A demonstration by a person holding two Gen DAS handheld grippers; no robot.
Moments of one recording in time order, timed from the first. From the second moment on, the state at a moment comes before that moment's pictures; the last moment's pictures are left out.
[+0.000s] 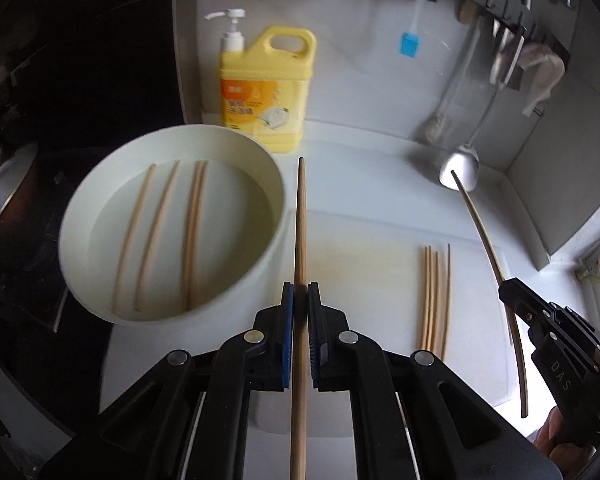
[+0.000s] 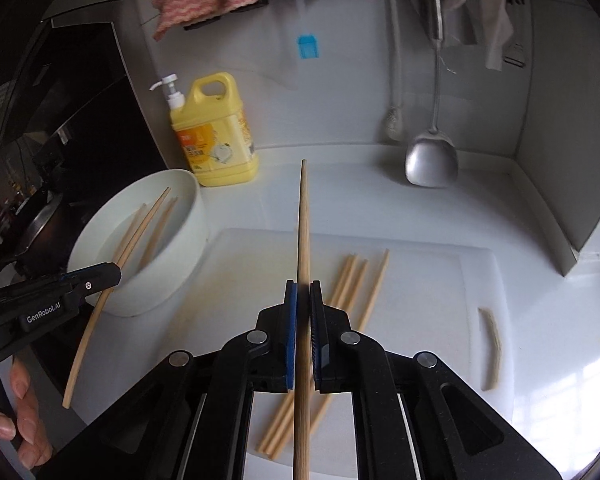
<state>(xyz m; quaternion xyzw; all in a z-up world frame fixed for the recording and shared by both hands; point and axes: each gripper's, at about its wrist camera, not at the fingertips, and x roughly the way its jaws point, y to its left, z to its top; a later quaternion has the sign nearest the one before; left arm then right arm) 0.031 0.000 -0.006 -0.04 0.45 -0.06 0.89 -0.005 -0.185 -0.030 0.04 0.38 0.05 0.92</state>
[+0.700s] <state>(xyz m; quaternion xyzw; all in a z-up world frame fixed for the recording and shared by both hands) 0.162 0.173 -0.052 -0.03 0.48 -0.06 0.87 0.152 0.035 -0.075 0.07 0.44 0.11 0.89</state>
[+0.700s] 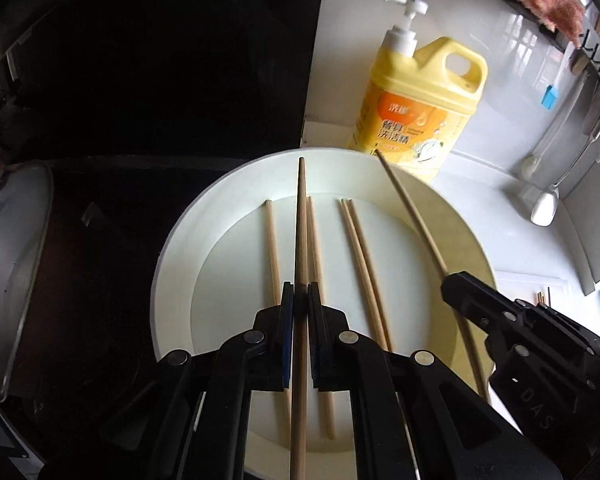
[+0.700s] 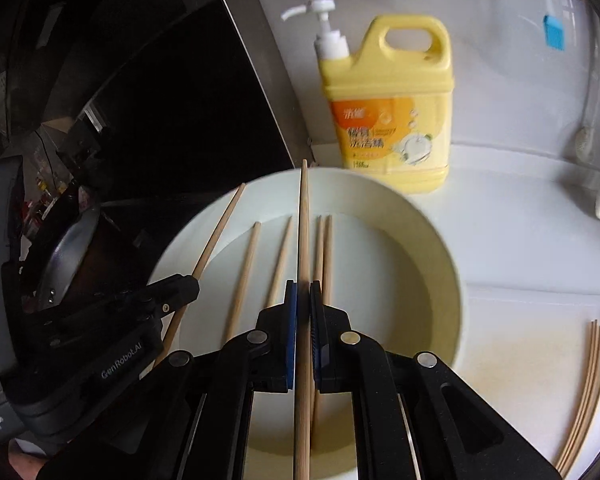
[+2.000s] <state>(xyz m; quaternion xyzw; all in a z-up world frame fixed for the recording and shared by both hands) 0.171 0.188 -0.075 -0.02 0.51 0.00 0.86 0.161 0.017 -0.101 0.05 0.48 0.06 0.87</state>
